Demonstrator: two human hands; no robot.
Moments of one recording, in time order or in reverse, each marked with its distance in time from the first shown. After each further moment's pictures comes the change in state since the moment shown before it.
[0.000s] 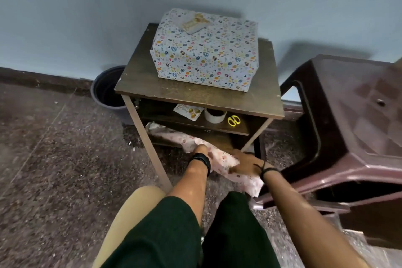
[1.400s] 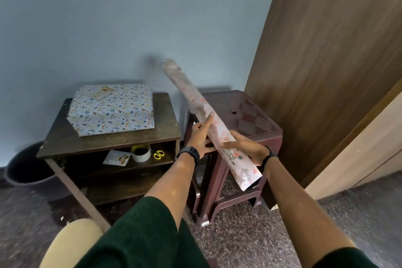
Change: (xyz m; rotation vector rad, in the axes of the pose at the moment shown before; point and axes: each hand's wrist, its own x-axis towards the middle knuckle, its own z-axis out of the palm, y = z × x) left_hand -0.263 -0.094 0.124 0.525 -0.882 0.528; right_hand -0.258 0.126 -0.064 1.045 0.466 -0.210
